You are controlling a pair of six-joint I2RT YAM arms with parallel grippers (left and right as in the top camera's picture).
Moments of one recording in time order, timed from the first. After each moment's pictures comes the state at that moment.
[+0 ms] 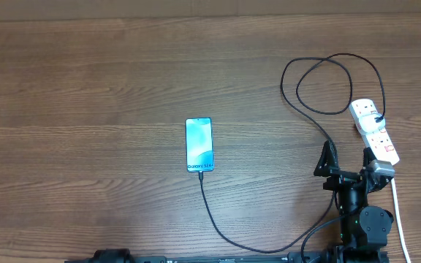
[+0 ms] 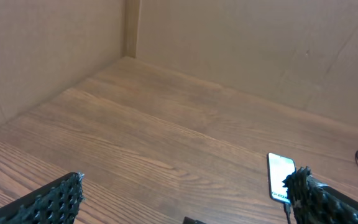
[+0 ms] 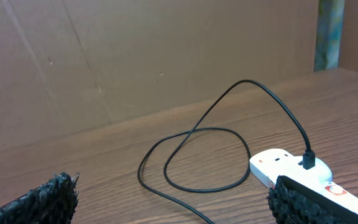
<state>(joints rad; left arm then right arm) 0.02 0.02 1.50 -1.69 -0.27 -0.26 -0.06 0.01 0.02 -0.03 0.04 0.23</state>
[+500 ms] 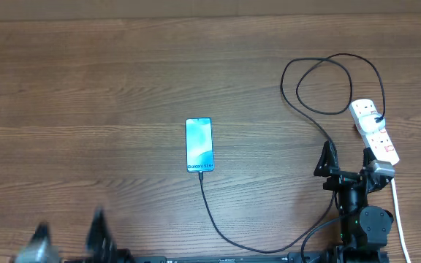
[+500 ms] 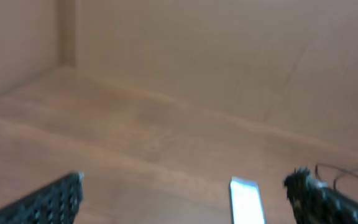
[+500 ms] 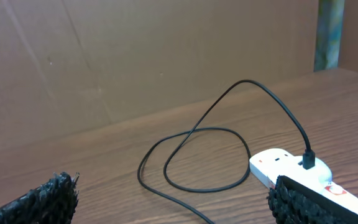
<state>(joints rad) -0.01 0.01 0.98 -1.12 -0.13 -0.29 -0.06 0.01 0.02 -0.03 0.04 0.23</state>
